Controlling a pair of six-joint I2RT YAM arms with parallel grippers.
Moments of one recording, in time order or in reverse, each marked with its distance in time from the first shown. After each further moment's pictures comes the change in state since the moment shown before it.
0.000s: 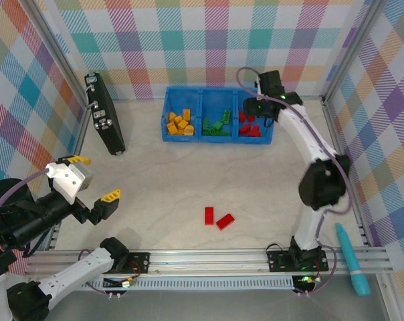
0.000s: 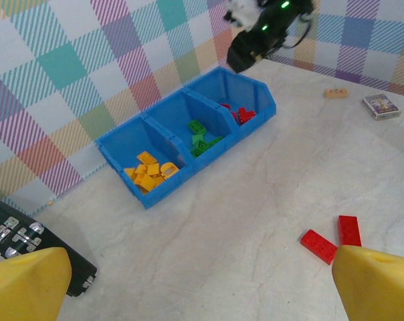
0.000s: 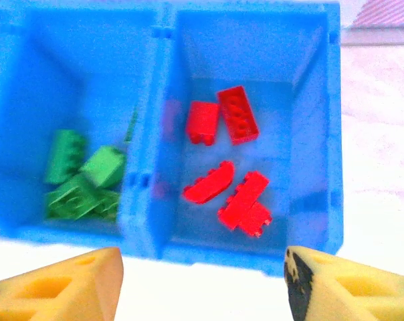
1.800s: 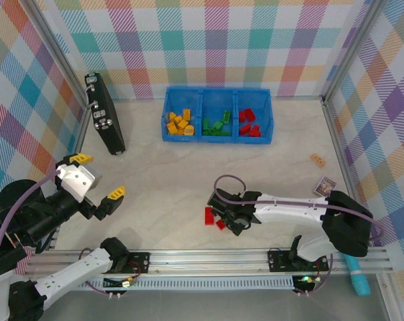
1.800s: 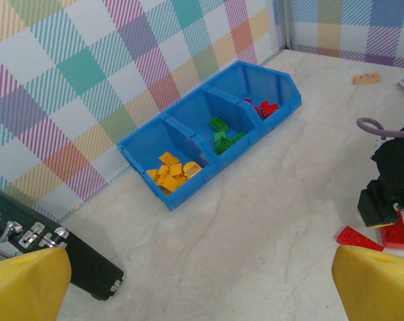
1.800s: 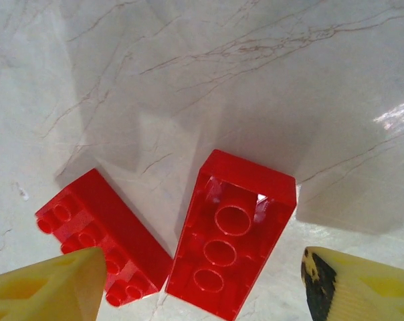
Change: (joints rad) left arm -0.086 -0.065 -0.156 0.105 -0.143 0.060; right arm 0.852 -0.351 -0.986 0.168 0.076 1.592
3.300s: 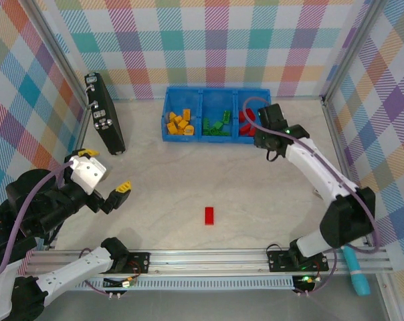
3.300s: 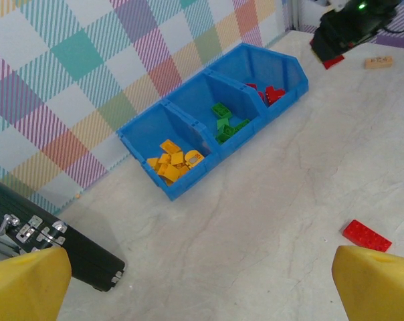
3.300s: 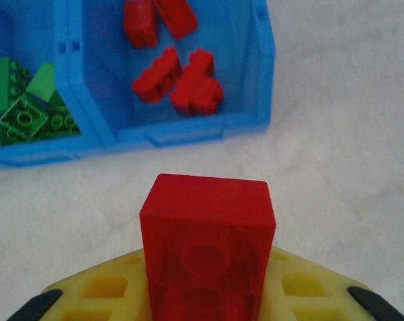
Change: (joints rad) left arm -0.005 0.066 0.006 0.000 -0.026 -0.018; right arm -0.750 0.092 0.565 -0.126 0.147 -1.340
